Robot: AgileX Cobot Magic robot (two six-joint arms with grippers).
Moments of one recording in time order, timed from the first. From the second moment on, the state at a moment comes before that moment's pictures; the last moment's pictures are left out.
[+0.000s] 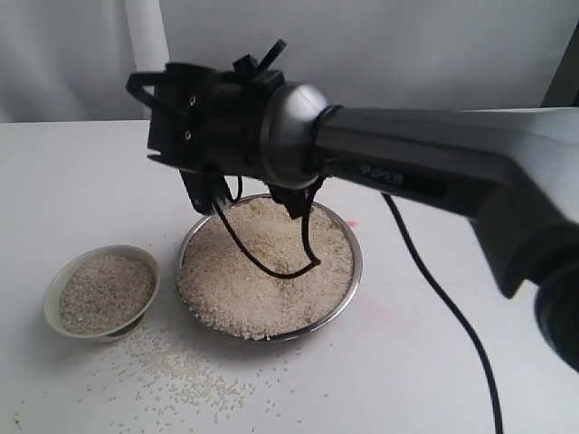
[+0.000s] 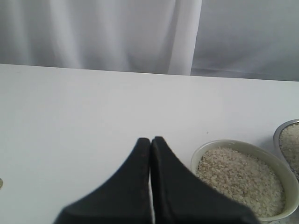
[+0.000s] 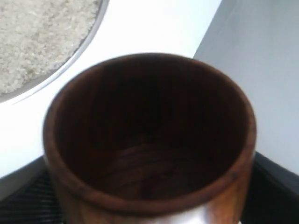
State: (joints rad) left arm 0.08 0.00 0.00 0.05 0.29 -0.09; right arm 0.92 2.20 -1.86 -0.96 1.22 -0.57
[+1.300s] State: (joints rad) left arm 0.08 0.00 0.00 0.05 0.29 -0.09; right arm 0.88 2.38 -1.78 -1.01 1.22 -0.62
